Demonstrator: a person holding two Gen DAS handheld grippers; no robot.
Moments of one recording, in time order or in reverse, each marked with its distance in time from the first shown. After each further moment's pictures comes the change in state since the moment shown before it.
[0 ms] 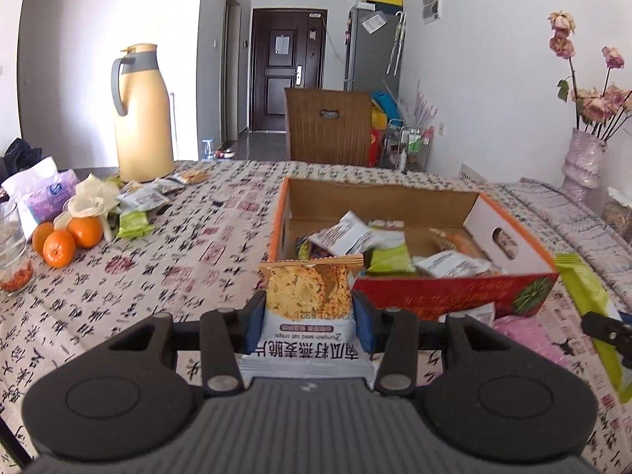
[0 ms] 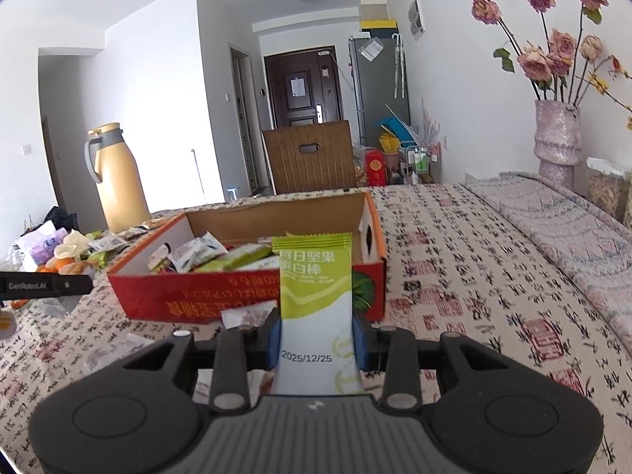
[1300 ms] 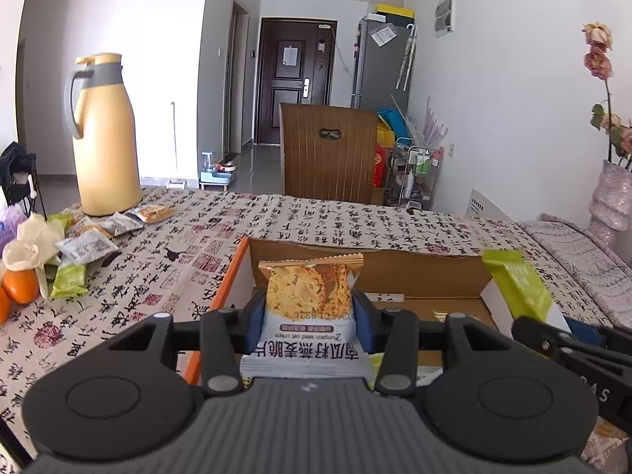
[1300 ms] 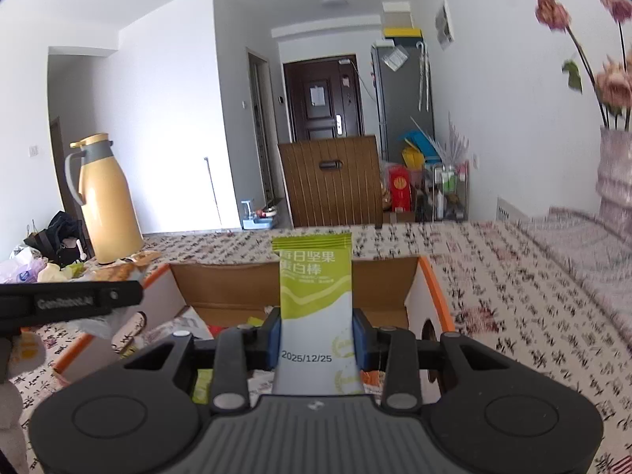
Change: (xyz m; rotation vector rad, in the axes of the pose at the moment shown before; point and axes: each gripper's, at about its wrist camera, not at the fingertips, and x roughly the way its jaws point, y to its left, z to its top) left arm 0.118 -0.035 0.066 -0.043 -0.031 0.017; right arm 0.142 0.014 0.075 -0.027 -0.018 0.049
